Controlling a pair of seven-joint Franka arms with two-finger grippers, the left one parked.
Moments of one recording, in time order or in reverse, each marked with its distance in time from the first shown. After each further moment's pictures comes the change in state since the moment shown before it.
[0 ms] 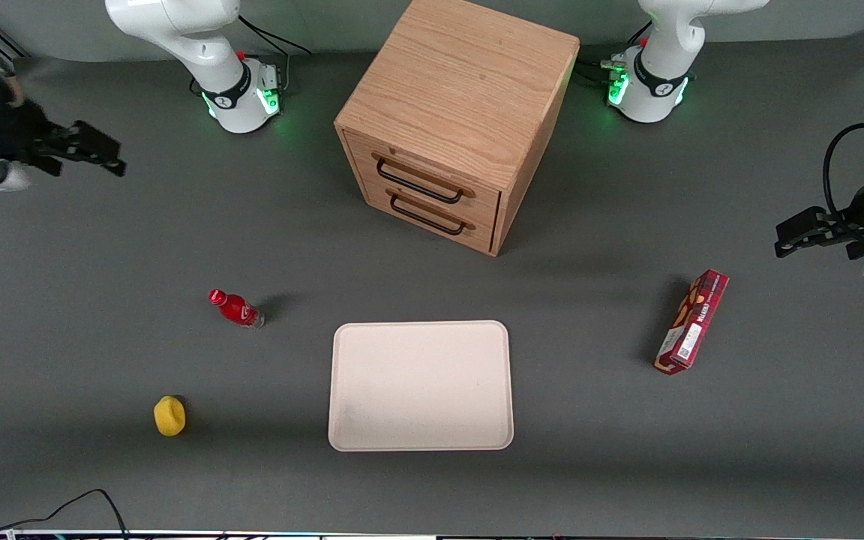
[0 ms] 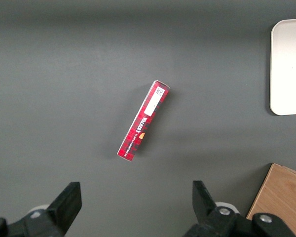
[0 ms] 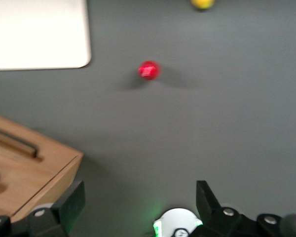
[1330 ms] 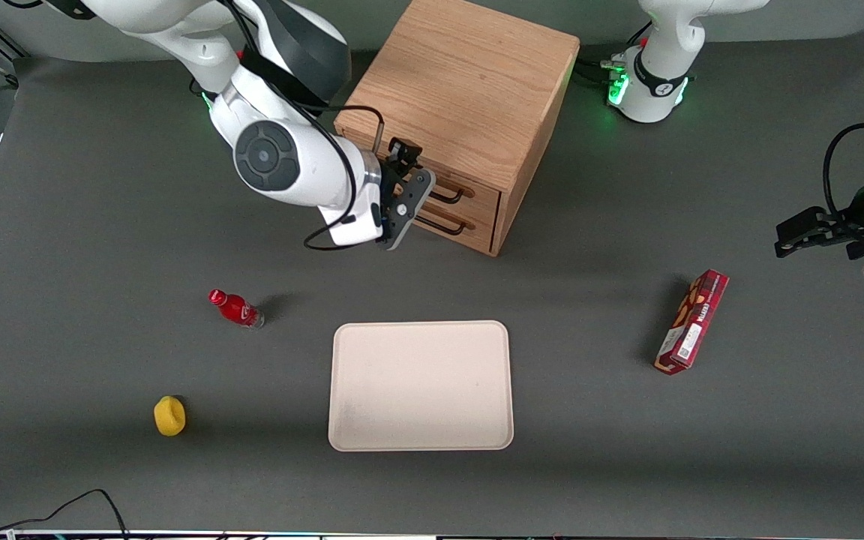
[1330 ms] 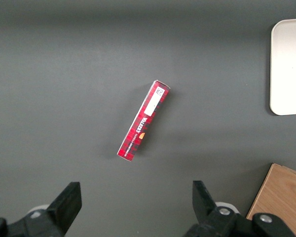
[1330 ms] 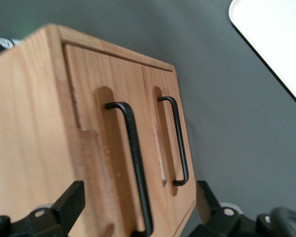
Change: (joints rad) arm 0.021 0.548 0.568 0.109 0.145 0.343 -0.420
